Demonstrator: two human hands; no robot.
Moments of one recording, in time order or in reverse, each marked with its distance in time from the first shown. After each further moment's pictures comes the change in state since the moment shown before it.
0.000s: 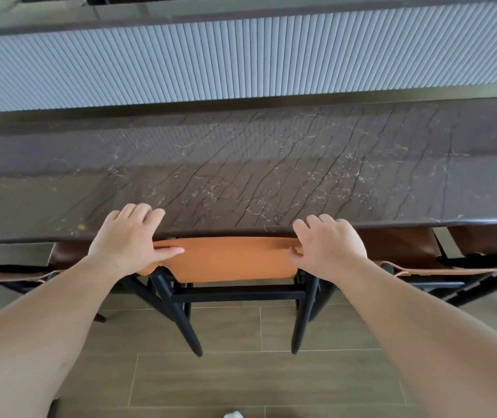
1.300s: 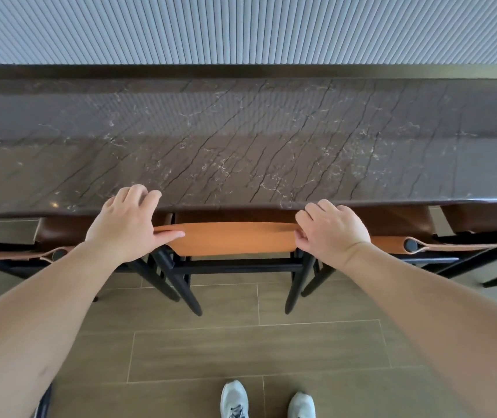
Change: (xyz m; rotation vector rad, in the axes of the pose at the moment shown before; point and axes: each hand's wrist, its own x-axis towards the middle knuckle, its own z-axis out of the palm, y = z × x) left_hand -0.025 -0.032 0.030 -0.148 -0.136 -0.062; right_hand 0.006 -0.047 0.021 -0.123 0.177 -0.142
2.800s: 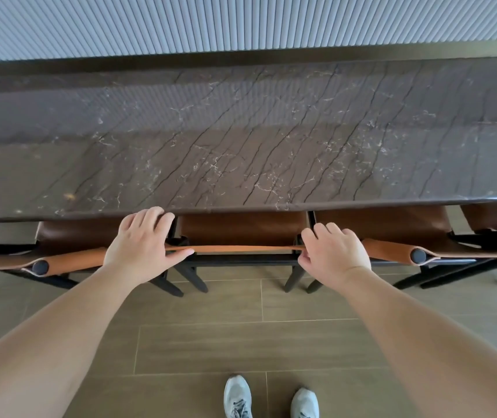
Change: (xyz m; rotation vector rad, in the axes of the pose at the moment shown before) left_hand 0.013 0.037 0.059 0.003 0.071 0.073; right_hand -0.018 0.007 0.046 0.132 -0.351 0.186
